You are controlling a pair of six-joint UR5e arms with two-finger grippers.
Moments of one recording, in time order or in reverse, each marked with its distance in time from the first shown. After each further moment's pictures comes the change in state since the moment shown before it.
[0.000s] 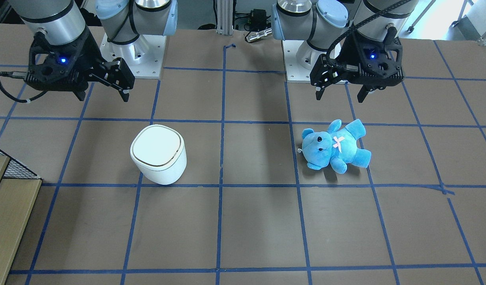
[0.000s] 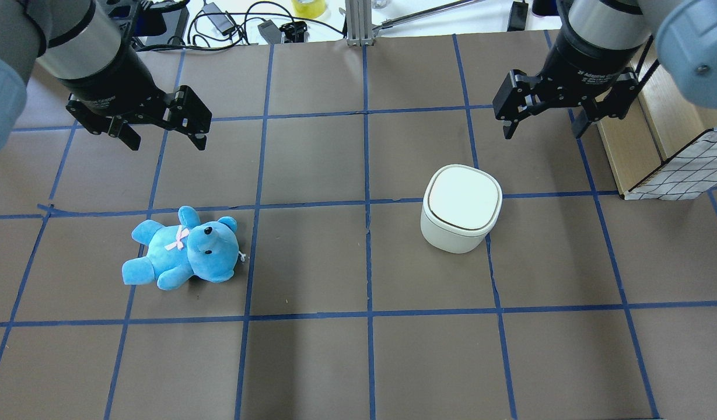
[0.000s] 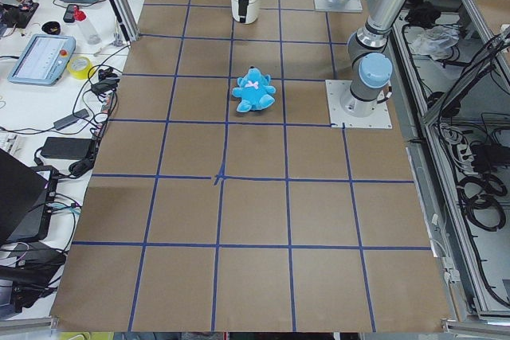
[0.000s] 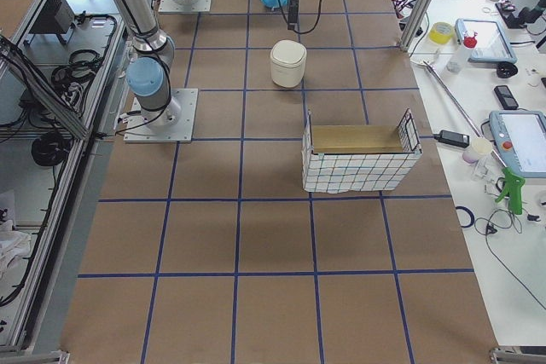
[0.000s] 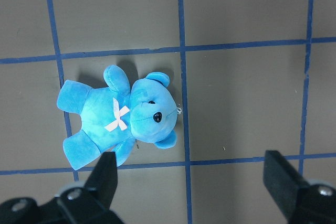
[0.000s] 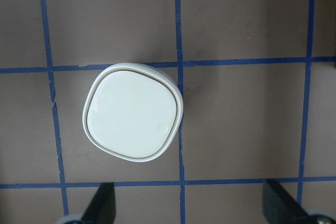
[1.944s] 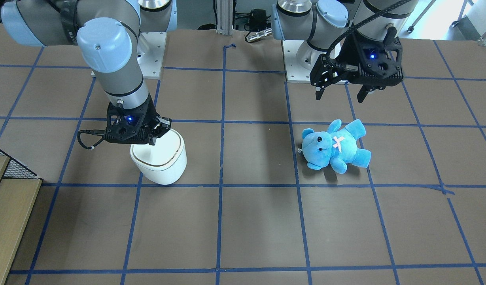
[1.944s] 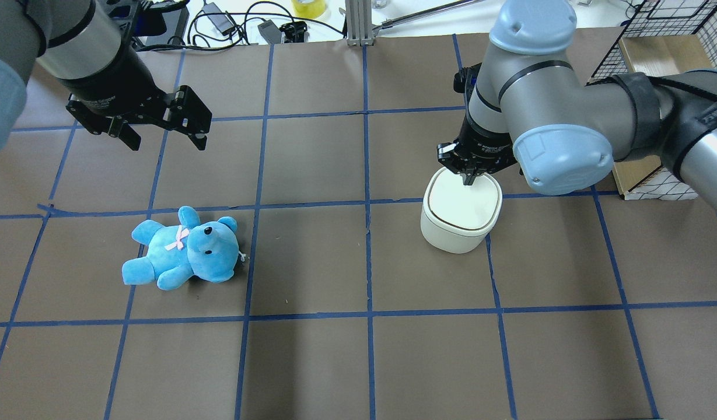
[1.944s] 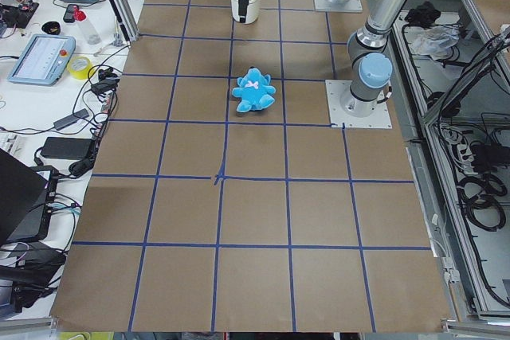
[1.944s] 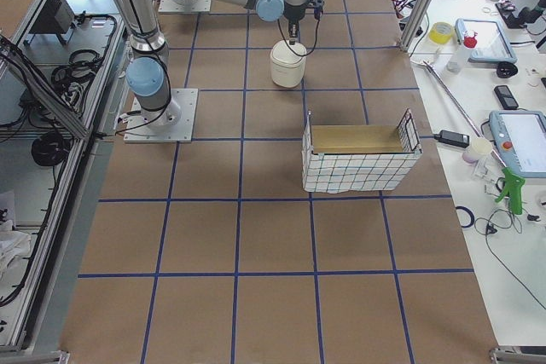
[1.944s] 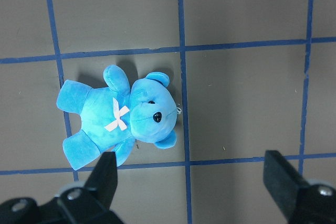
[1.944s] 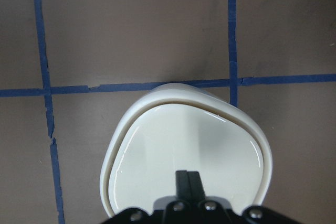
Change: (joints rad) left arm 0.000 0.000 0.000 0.000 -0.001 0.000; right arm 0.129 0.142 0.237 -0.413 -0.004 0.140
